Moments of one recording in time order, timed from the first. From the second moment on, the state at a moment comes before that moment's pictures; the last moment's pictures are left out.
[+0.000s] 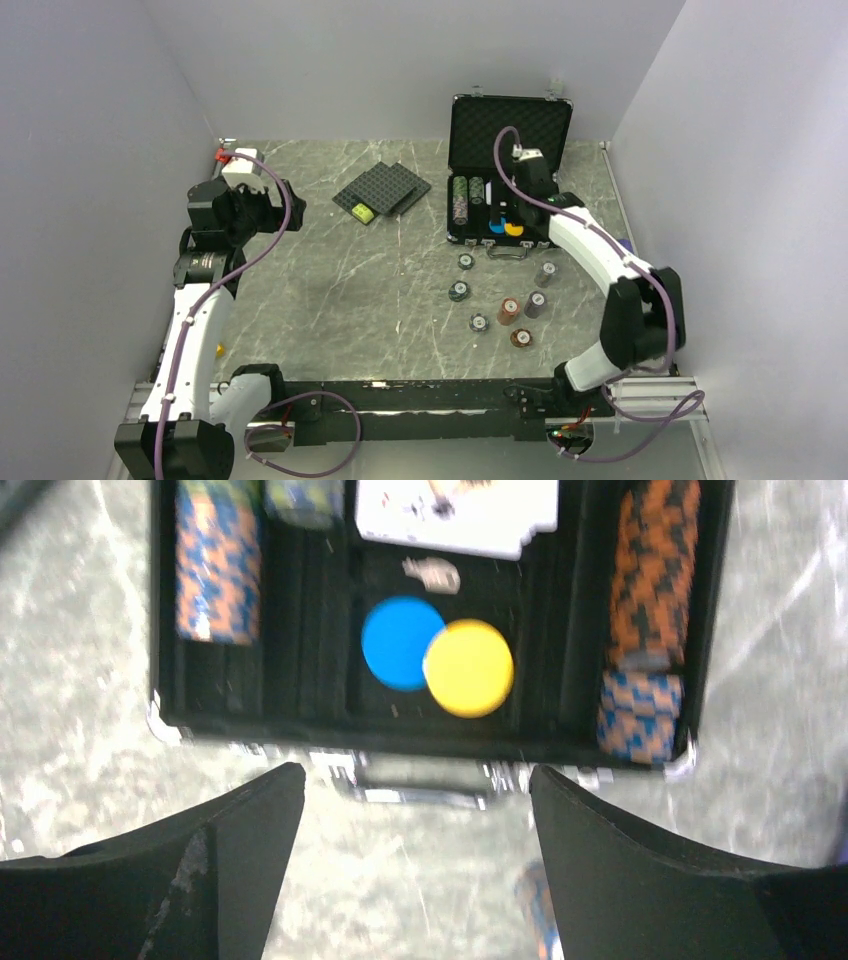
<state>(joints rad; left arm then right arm) 0.05 0.95 0.94 -0.30 0.26 -0.07 0.29 1.57 1.19 -0.42 0.19 0.18</state>
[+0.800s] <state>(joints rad) 0.05 0.94 0.94 -0.30 0.26 -0.07 0.06 1.36 0.93 -0.67 0.15 0.30</state>
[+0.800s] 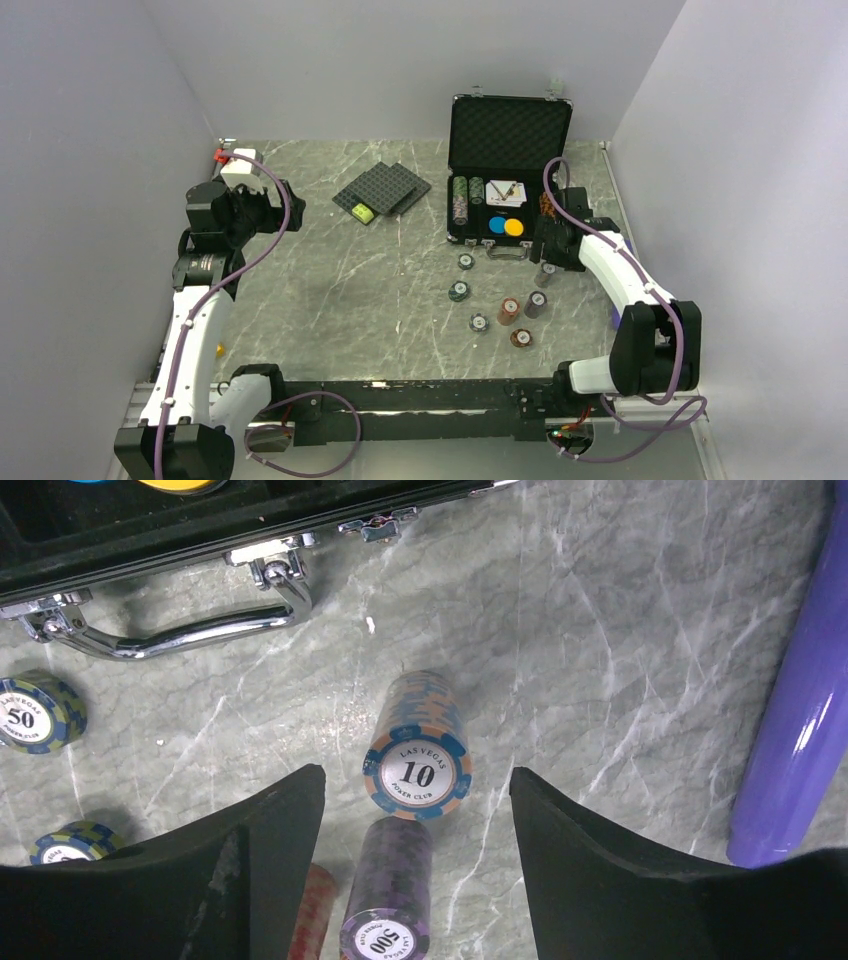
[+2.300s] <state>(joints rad) 0.05 0.94 0.94 -0.30 0.26 -0.07 0.07 1.43 0.93 -0.68 0.17 0.32</state>
